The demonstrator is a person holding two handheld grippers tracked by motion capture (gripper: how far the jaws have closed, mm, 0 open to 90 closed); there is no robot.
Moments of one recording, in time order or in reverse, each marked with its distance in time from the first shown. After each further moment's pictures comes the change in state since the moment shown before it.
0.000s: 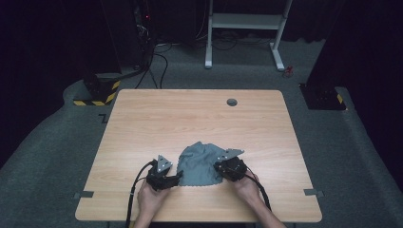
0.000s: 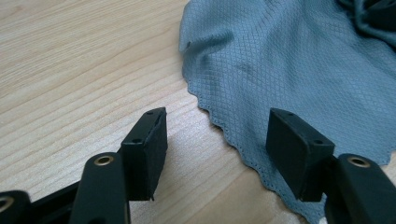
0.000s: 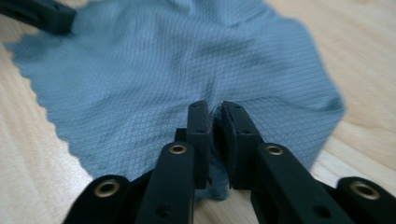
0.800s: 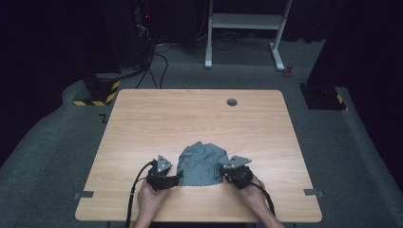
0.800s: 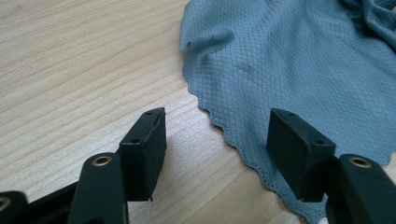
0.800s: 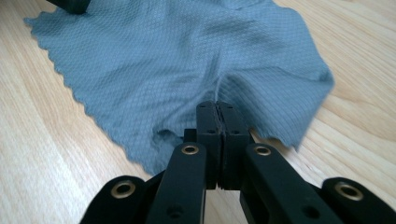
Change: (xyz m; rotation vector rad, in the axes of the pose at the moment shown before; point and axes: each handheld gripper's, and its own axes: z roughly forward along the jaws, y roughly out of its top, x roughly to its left) left arm 0.000 0.000 0.000 0.000 0.003 -0.002; right arm 0.007 -0.022 -0.017 -0.043 -0.020 -0.028
